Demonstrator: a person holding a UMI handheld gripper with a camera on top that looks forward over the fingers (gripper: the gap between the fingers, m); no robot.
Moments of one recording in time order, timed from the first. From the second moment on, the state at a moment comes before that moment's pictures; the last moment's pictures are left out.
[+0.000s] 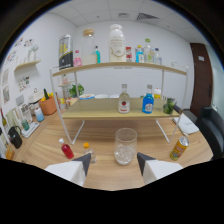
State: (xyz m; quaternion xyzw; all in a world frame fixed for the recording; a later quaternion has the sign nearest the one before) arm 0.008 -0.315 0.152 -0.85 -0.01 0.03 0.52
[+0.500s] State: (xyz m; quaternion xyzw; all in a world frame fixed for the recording) arm 0.119 -0.200 0.362 -0.77 0.02 0.01 0.64
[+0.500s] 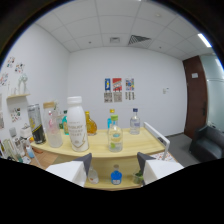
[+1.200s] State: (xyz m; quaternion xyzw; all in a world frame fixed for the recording) arm 0.129 -0.118 0.389 -0.77 0.01 0.01 0.64
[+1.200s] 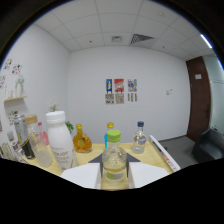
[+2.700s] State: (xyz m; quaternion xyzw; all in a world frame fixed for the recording) arm 0.117 -0.184 0.189 -0.51 -0.59 -0.52 0.35
